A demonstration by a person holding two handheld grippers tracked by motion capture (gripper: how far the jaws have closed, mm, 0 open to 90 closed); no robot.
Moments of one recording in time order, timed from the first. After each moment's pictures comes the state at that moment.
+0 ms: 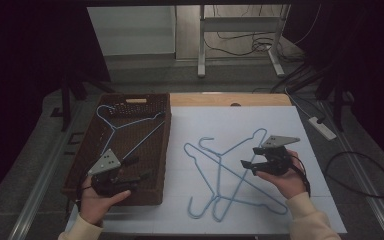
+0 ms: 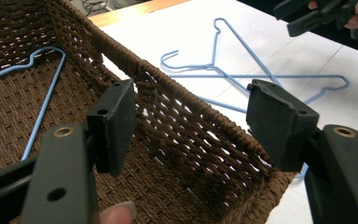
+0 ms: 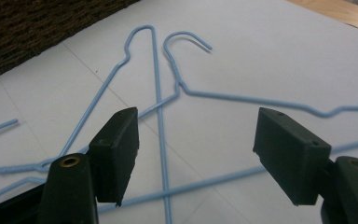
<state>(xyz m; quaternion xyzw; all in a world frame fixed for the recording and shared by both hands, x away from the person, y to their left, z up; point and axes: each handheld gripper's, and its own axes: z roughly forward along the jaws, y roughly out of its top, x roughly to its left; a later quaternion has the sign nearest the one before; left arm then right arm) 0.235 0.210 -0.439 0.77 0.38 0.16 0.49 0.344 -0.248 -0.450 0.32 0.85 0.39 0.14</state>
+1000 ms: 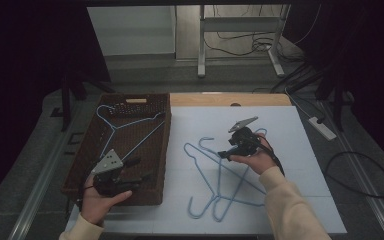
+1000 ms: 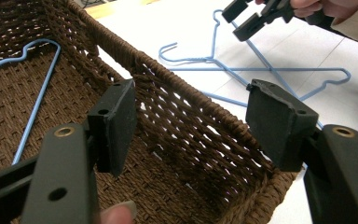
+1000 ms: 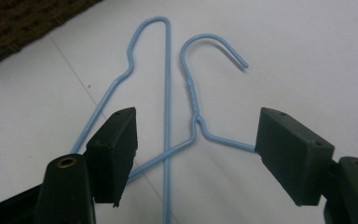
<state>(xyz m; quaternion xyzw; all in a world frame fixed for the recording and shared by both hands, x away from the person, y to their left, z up) 0.237 0.208 -0.442 0.78 0.38 0.15 0.48 0.408 -0.176 -0.463 0.29 0.90 0.32 0.09</state>
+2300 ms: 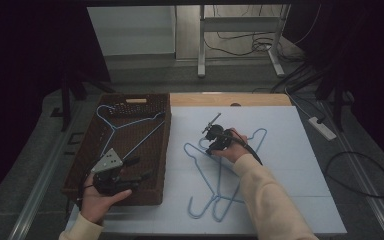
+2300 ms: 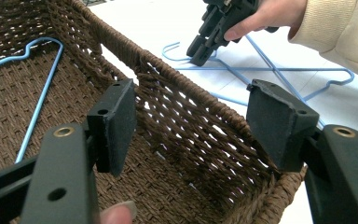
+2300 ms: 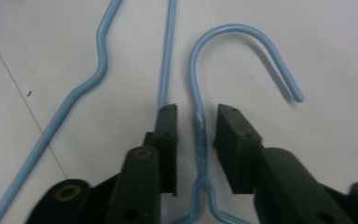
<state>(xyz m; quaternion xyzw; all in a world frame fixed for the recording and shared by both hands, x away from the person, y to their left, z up) 0.240 0.210 -0.444 0.78 0.38 0.15 0.48 0.454 -0.106 -0.503 0.25 0.95 0.18 0.06</state>
